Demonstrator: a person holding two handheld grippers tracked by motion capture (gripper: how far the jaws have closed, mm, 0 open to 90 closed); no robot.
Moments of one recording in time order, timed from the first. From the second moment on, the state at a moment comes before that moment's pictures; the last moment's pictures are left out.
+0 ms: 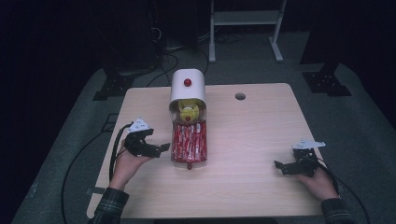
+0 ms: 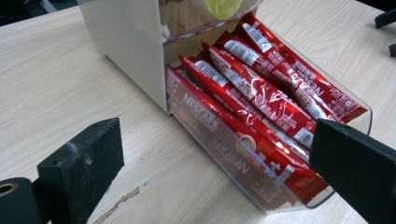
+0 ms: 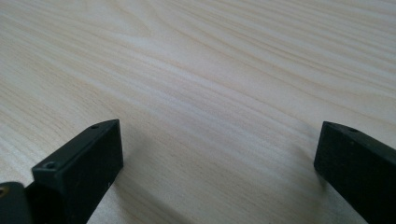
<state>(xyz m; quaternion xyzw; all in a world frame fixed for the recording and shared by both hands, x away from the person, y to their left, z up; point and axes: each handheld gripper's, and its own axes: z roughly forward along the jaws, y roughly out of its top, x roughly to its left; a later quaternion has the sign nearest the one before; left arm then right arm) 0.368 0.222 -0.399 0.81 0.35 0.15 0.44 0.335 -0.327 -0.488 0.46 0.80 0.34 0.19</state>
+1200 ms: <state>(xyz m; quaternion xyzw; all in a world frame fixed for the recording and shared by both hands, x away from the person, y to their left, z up) 0.382 0.191 -0.395 0.81 0.33 0.15 0.45 0.335 -0.327 -0.488 0.46 0.80 0.34 0.19</state>
